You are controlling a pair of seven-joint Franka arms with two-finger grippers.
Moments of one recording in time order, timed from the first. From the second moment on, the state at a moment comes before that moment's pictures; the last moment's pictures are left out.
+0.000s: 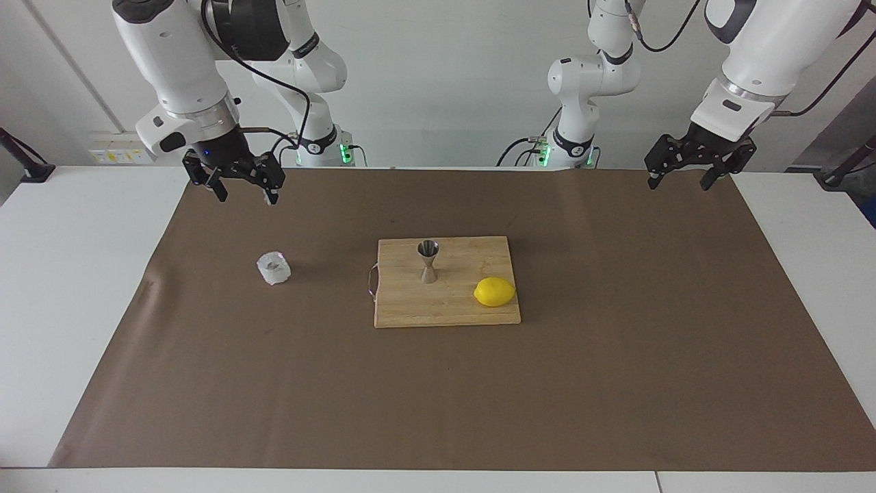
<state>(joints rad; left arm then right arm) 0.01 0.01 -0.12 -1.50 -0.01 1.50 -0.04 -0.02 -0.04 0.06 -1.70 0.01 1.67 0.13</state>
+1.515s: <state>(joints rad) 0.02 0.00 -0.12 -1.51 -0.01 1.48 -0.04 -0.06 -0.07 0.06 -1.81 0.01 1.73 -0.25</state>
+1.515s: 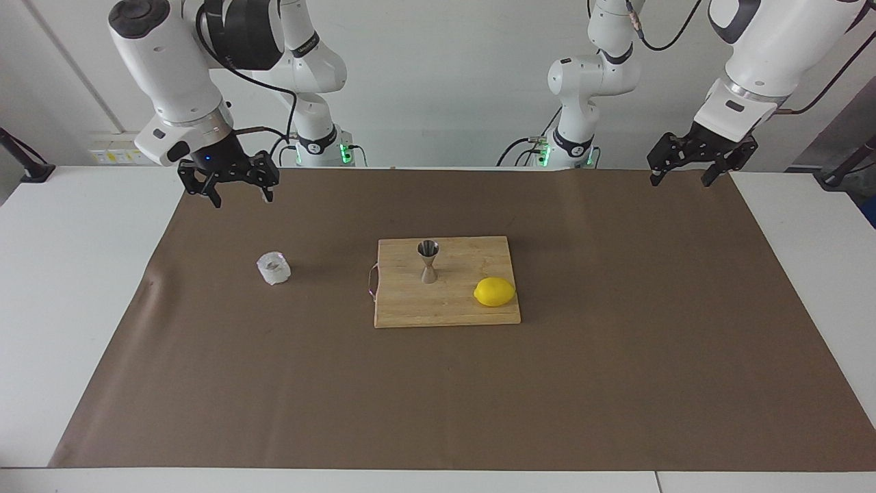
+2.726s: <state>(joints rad) 0.02 0.00 -0.12 -1.52 -0.01 1.48 -0.04 -0.25 -0.08 0.06 -2.24 0.26 2.09 -1.80</state>
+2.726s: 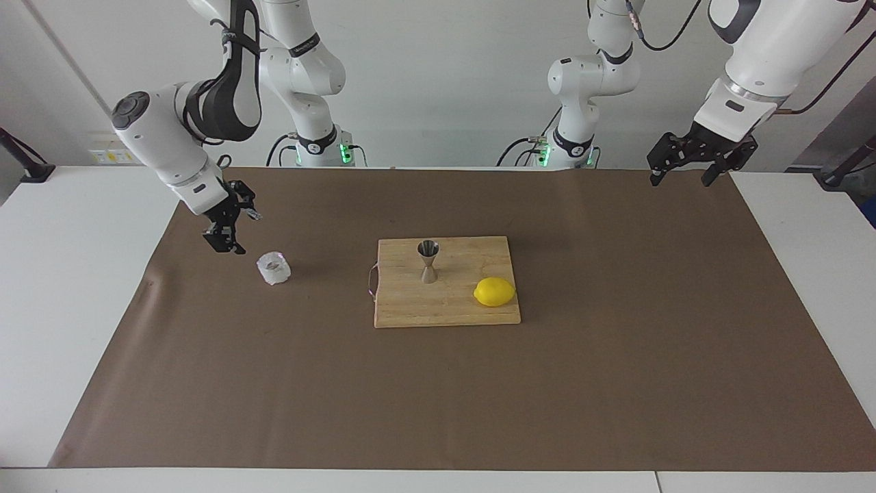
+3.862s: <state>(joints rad) 0.02 0.00 -0.12 -1.52 -0.01 1.48 -0.04 -0.27 0.14 0.07 -2.27 0.57 2.26 -2.30</state>
